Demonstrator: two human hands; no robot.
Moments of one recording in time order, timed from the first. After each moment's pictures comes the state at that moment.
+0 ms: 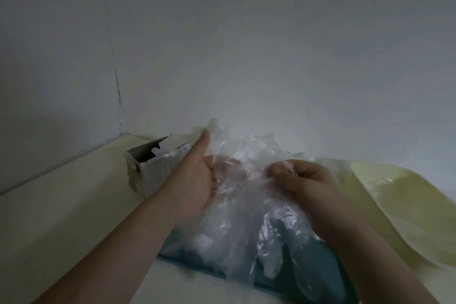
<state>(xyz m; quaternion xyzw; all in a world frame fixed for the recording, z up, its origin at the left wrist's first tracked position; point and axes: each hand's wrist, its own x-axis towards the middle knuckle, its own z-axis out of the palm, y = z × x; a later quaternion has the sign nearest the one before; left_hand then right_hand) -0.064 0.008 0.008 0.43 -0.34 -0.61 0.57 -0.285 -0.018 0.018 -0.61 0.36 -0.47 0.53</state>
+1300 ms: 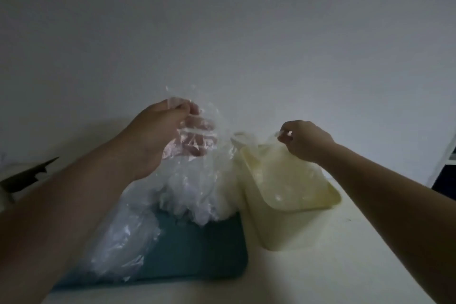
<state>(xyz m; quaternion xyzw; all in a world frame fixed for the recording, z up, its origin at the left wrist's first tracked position) -0.196 0.005 0.114 0.43 -0.53 -0.50 0.54 -0.505 -0.091 0.076 -0.71 0.67 -0.20 -0.05</state>
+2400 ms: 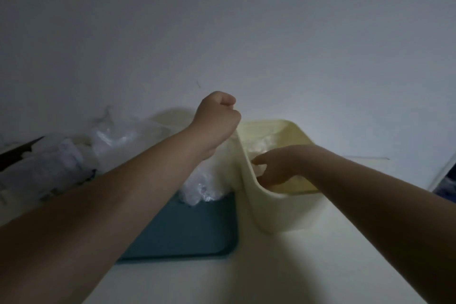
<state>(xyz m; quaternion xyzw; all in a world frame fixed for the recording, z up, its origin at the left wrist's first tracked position) -0.306 -0.068 0.064 0.56 -0.60 -0.33 0.46 -0.463 -0.067 0.032 -0.76 0.61 0.19 0.13</state>
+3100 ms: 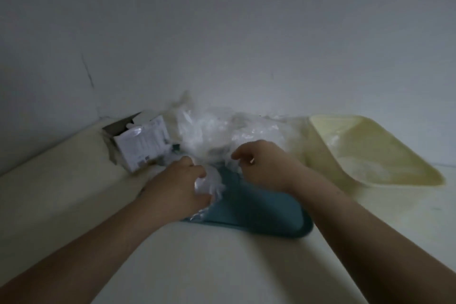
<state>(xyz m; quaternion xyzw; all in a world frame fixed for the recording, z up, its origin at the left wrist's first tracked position) -0.094 0.053 -0.049 0.69 -0.71 -0.03 0.12 -0.310 0.003 0.012 -0.84 0.48 -0.15 0.20</state>
